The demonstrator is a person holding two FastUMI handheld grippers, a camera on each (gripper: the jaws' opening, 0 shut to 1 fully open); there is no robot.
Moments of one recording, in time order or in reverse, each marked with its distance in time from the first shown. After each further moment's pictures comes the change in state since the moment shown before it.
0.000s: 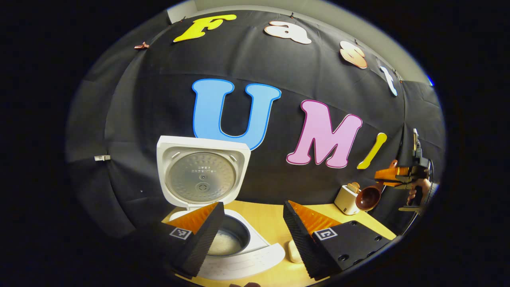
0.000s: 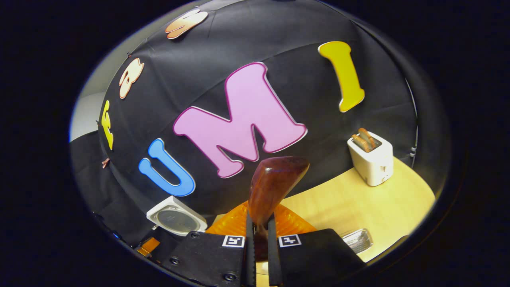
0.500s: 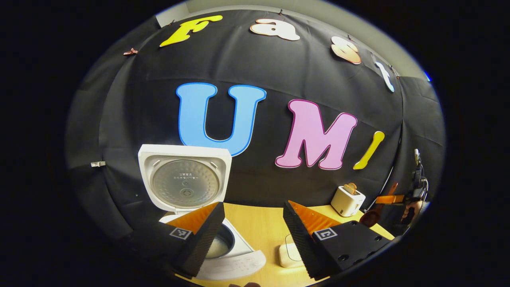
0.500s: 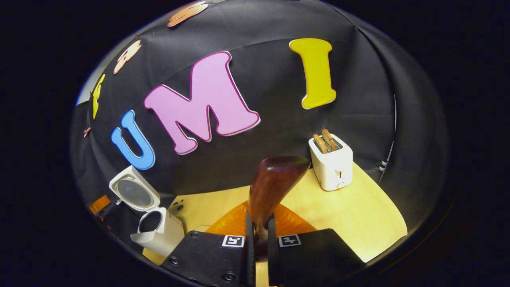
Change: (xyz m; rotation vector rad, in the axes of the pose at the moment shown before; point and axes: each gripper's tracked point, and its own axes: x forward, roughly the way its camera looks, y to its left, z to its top) left arm 0.014 -0.043 0.014 0.034 0.008 -0.003; right arm -0.009 -0.118 -0.041 -0.162 0.092 -0.138
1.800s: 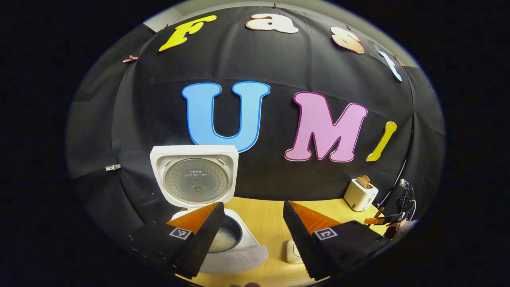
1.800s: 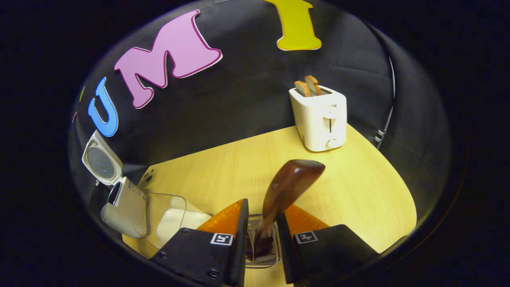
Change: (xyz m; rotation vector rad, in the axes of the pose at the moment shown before) left arm -0.008 -0.003 0.000 0.047 0.057 0.113; right arm 0.068 -0.087 -0.116 -0.029 0.203 -0.121
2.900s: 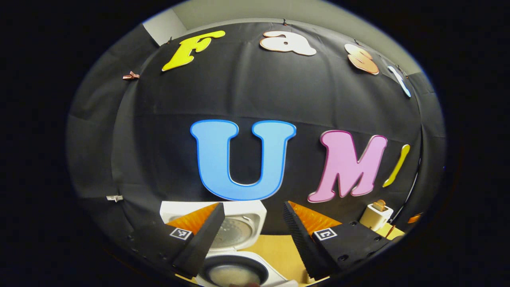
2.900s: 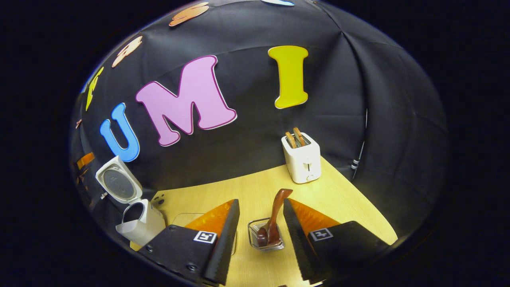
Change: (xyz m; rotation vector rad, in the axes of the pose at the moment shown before) left arm 0.068 0.086 0.124 0.041 -0.254 0.057; right arm -0.160 0.053 0.073 0.017 -0.258 -0.020
